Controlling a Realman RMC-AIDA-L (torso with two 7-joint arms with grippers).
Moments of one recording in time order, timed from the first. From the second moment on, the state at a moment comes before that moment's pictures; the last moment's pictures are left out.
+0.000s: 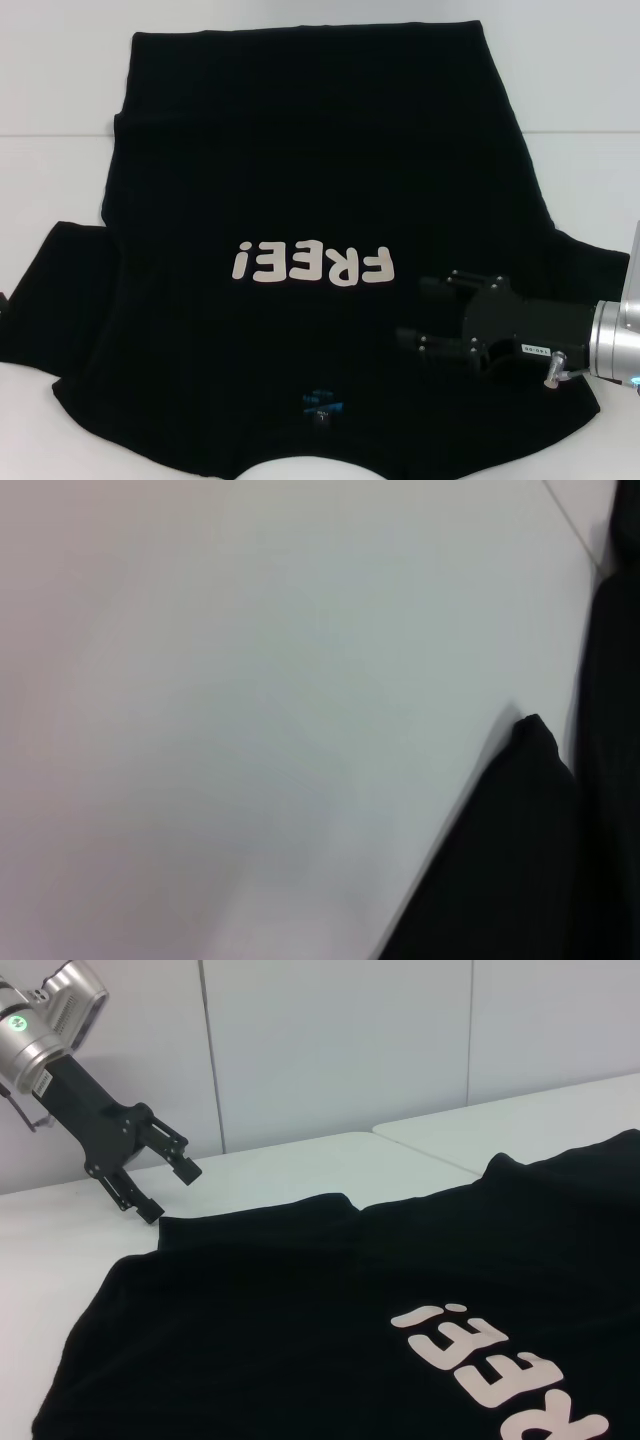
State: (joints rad) left arm -0.51 -1.84 0.24 0.62 2.62 1.37 -2.65; right arm 0.58 2.09 -0.75 -0.40 -1.94 -1.30 1.01
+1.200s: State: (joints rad) left arm -0.56 -1.85 0.24 0.55 2.61 1.34 -2.63; right arm 0.59 2.09 -0.75 -0.40 -1.94 -1.31 1.01
